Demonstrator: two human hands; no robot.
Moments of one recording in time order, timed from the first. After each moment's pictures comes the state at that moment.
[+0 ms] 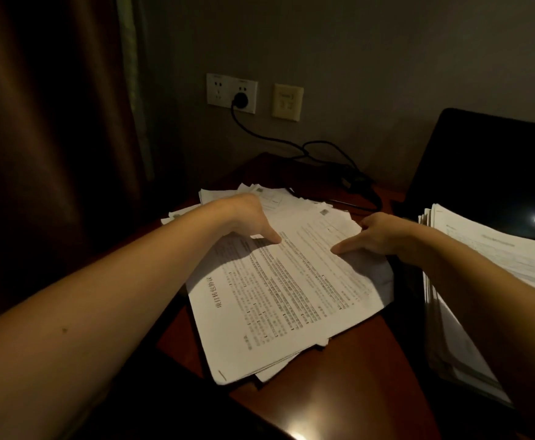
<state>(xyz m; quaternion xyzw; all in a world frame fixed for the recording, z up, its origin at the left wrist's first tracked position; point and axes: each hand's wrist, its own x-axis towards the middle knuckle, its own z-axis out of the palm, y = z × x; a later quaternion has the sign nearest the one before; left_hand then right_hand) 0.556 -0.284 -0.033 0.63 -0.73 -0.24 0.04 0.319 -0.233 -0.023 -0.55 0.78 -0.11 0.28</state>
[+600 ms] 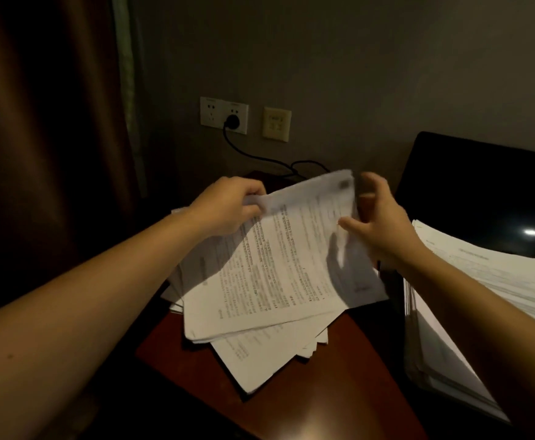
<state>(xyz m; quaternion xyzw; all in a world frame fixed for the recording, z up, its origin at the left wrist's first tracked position) 0.571 -0.268 0.002 0.51 -0.81 -0.16 0.25 0.313 -0.213 -0.003 -0.64 0.65 -0.39 0.11</state>
